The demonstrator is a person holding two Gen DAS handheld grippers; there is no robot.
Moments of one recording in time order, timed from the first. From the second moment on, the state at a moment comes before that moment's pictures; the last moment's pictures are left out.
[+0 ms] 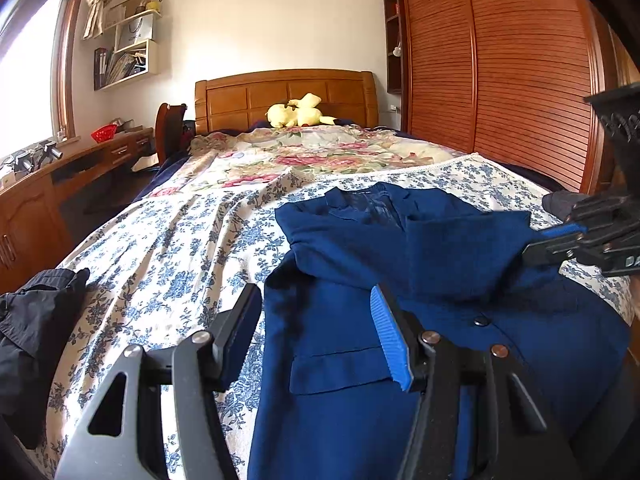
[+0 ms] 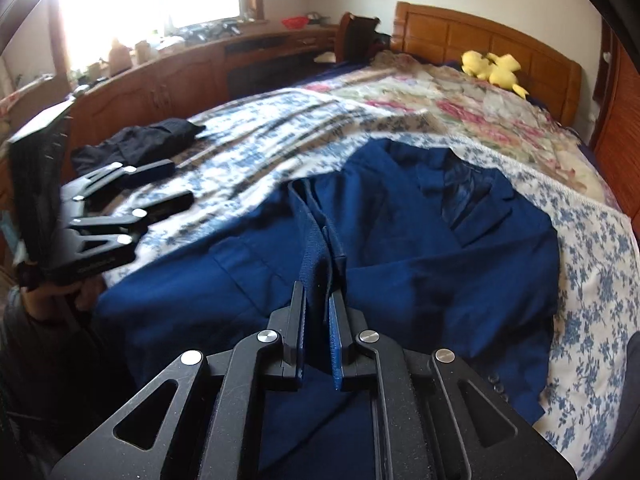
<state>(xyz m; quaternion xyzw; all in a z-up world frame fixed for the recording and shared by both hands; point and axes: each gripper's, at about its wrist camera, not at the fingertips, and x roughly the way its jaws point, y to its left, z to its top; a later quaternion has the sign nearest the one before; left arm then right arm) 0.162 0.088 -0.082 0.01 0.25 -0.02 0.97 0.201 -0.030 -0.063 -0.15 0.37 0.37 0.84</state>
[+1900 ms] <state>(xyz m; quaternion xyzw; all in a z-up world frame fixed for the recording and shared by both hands) 0.200 0.056 -0.133 0.01 0.35 -0.09 0.93 0.221 -0.184 -0.178 -0.08 0.43 0.20 0.88</state>
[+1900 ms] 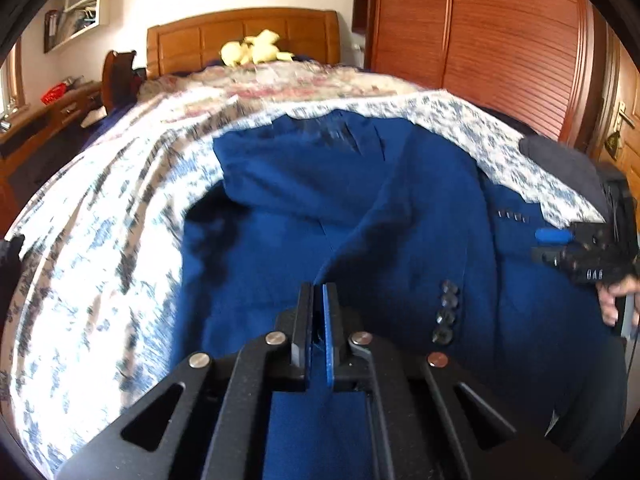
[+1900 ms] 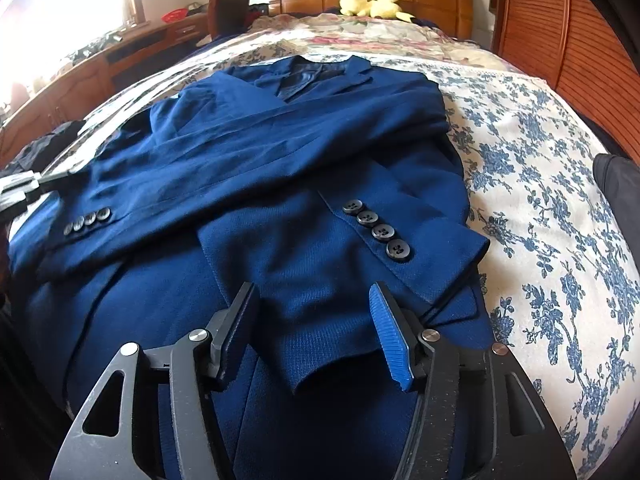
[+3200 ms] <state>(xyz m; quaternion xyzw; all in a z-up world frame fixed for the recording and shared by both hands) 0.107 0.115 -0.118 0.01 0.33 -0.04 0.94 0.211 -0.191 -0.170 -0.08 0.42 0.20 0.88</state>
